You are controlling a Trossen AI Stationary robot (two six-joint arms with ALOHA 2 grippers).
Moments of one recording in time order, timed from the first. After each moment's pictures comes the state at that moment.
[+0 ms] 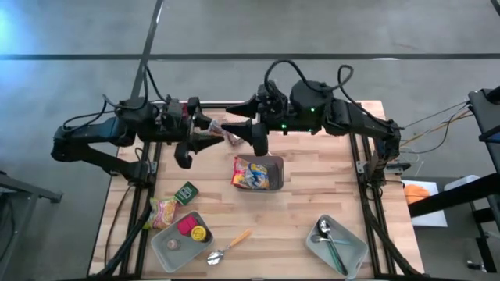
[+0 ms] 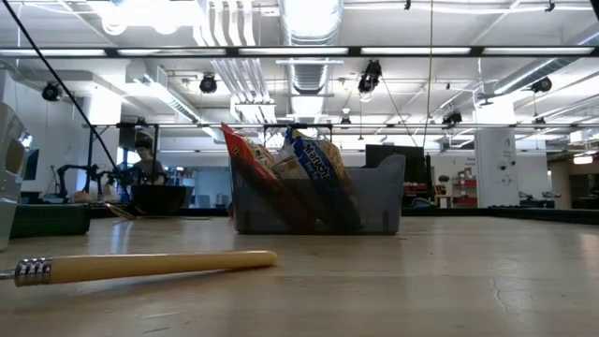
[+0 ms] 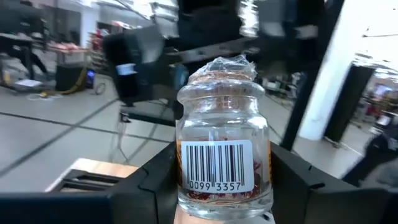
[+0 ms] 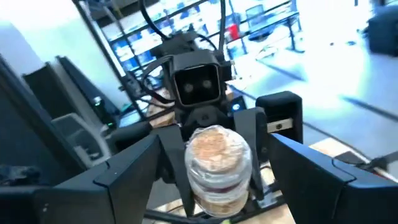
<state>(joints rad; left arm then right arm) -0.01 1.10 1.31 -0.15 0.02 -0.19 0.04 1.85 2.35 -0.53 0.09 0.45</state>
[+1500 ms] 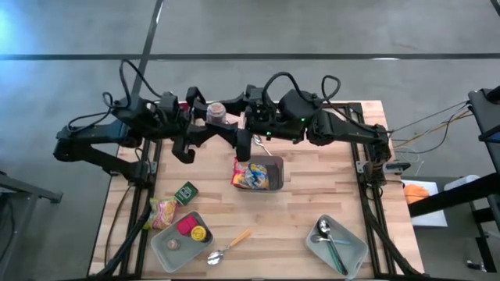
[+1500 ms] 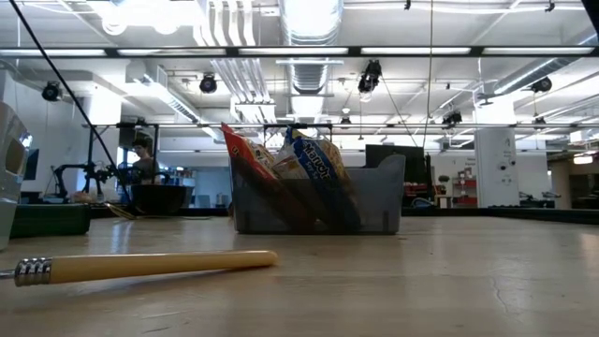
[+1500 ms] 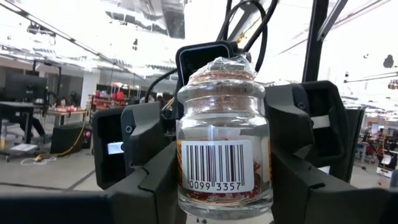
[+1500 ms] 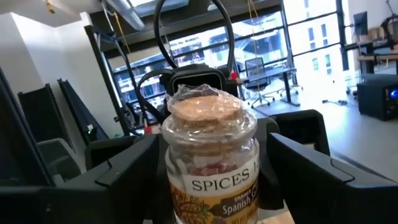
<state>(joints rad) 0.00 1.14 1.31 0.16 0.02 -0.13 0.08 1.94 2.35 -0.27 0.19 0.29</state>
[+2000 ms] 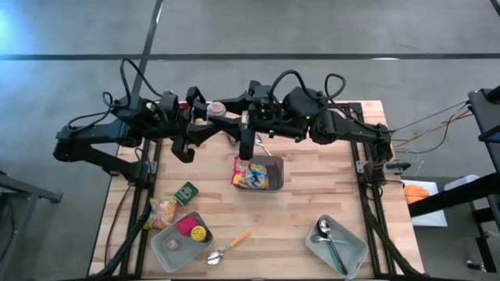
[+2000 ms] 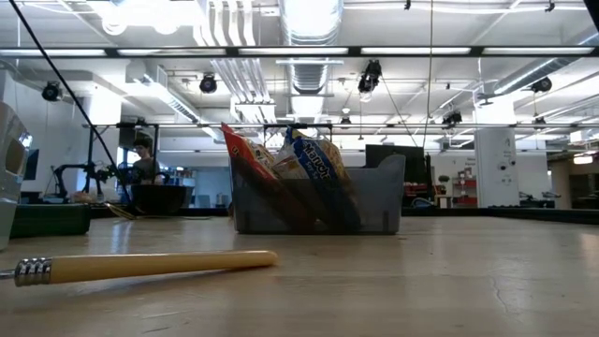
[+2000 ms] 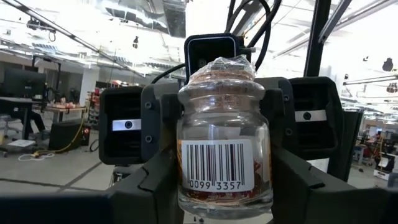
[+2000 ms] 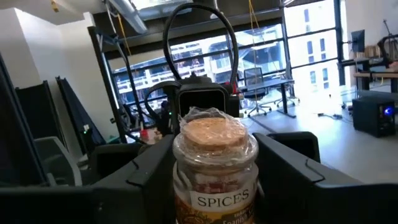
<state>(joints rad) 0.00 1.14 1.31 0.15 0.03 -0.15 0.08 1.93 2.35 -0.25 0.19 0.23</state>
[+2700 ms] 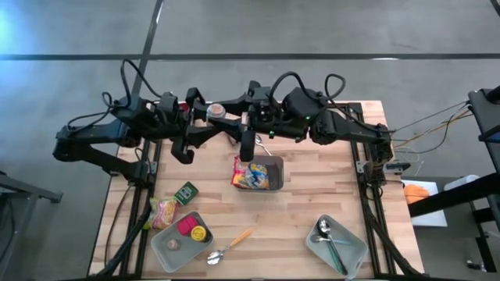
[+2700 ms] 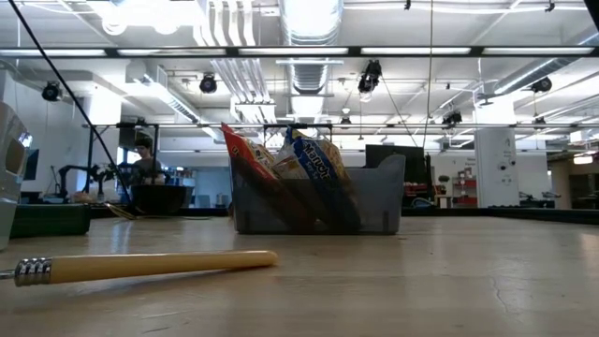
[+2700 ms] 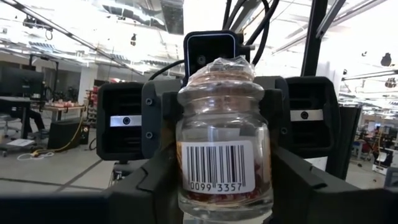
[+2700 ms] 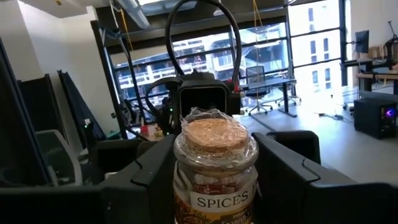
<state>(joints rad) 0.00 1.14 1.31 0.13 0.03 -0.13 0.08 1.94 2.35 -0.26 0.17 0.20</state>
